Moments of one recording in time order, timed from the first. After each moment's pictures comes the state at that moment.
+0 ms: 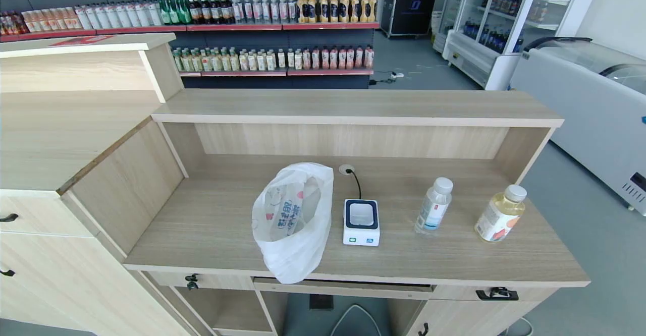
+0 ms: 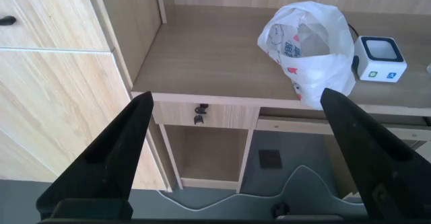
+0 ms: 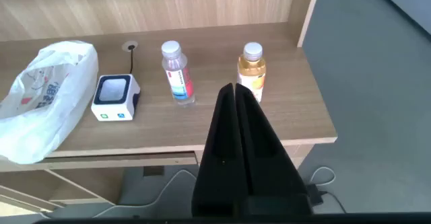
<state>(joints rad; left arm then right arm) 0.00 0.00 0.00 0.00 0.00 0.00 -0.01 0.51 -0.35 -0.14 -0.05 0.01</state>
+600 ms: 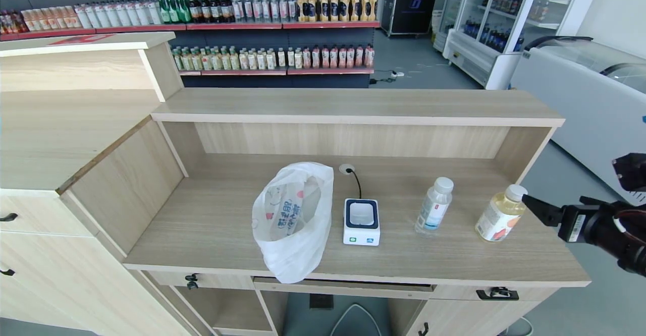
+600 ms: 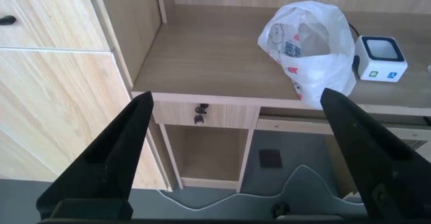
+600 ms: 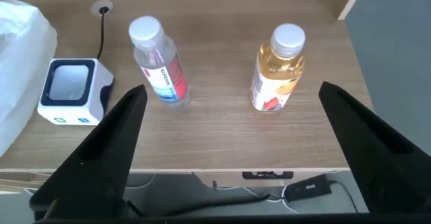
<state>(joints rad) 0.00 0.00 0.00 0.00 0.00 -0.01 -0.04 1.46 -0.29 -0.97 0.01 -0.02</state>
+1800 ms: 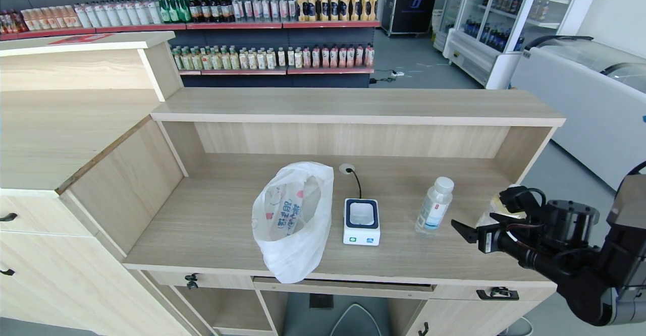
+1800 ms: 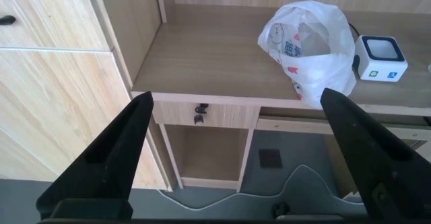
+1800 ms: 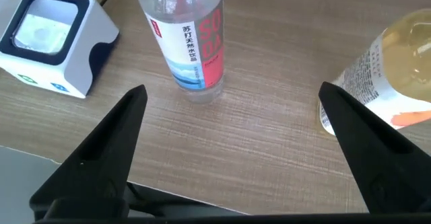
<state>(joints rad) 0.00 0.00 0.00 0.00 0.00 -0.01 0.00 2.16 -0.41 -1.46 0.20 -0.12</state>
